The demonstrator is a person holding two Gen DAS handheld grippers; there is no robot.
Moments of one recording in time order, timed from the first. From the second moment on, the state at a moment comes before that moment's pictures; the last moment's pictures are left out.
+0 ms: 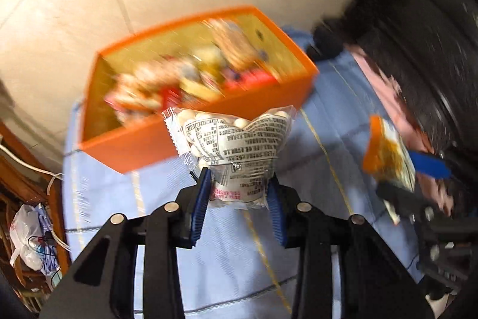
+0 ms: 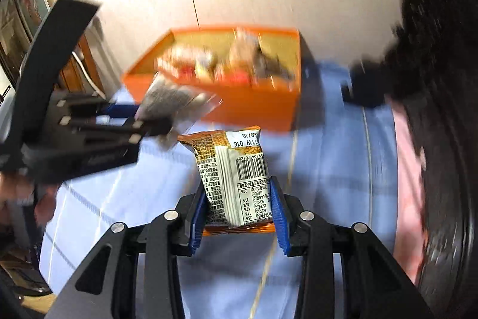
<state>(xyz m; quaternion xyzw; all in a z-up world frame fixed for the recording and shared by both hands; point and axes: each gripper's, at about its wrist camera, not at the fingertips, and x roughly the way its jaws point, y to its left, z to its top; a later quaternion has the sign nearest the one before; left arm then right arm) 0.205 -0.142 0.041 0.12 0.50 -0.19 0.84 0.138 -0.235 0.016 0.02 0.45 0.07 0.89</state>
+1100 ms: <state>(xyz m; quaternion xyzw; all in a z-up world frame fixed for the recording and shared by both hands) 0.362 -0.097 0.029 0.09 0.50 -0.05 0.86 0.329 -0.215 -0.001 0.02 0.42 -0.02 0.91</state>
